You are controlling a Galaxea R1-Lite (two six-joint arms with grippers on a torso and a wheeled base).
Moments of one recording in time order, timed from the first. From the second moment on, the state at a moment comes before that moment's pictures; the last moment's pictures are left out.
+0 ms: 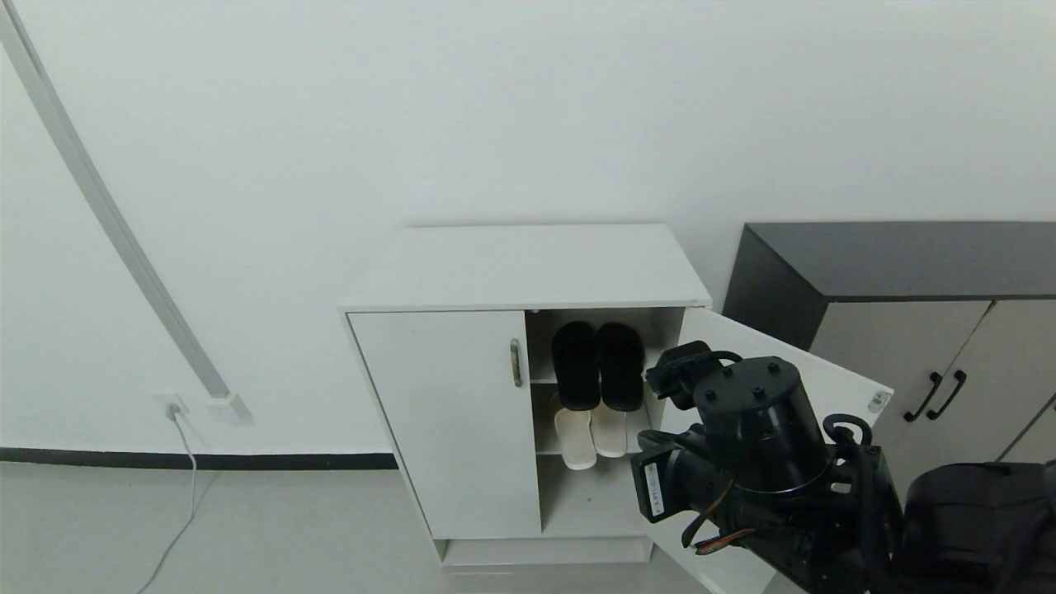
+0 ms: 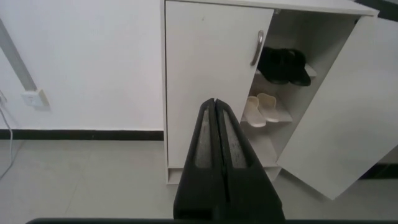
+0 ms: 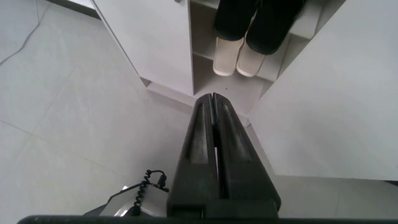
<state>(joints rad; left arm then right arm) 0.00 0.00 0.00 0.00 -0.01 -0.08 0.92 1.77 -0.81 -0.47 -0.46 0.24</state>
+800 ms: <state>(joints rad) 0.00 0.00 0.00 0.00 -0.01 -0.08 0.91 1.77 -0.81 -0.47 -0.46 0.24</state>
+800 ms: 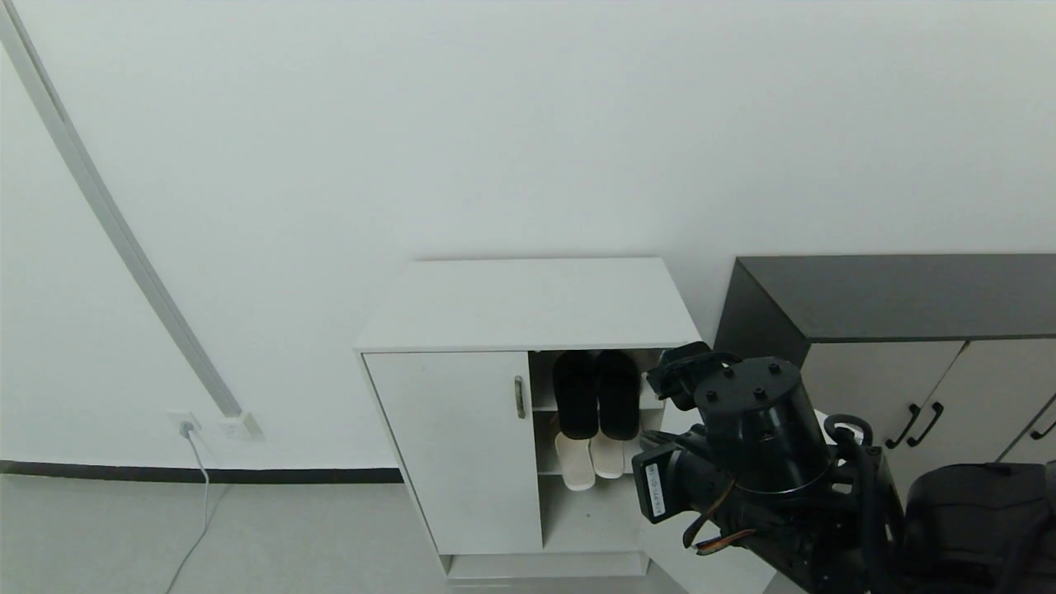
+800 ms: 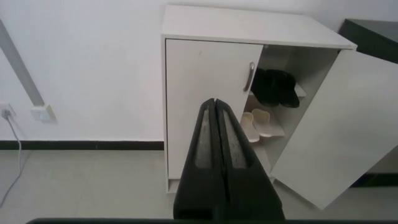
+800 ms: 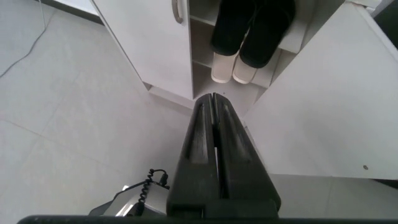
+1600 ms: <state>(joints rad) 0.00 0.00 0.00 0.00 -0.01 -0.08 0.90 1.77 -0.80 -0.49 -0.46 0.21</state>
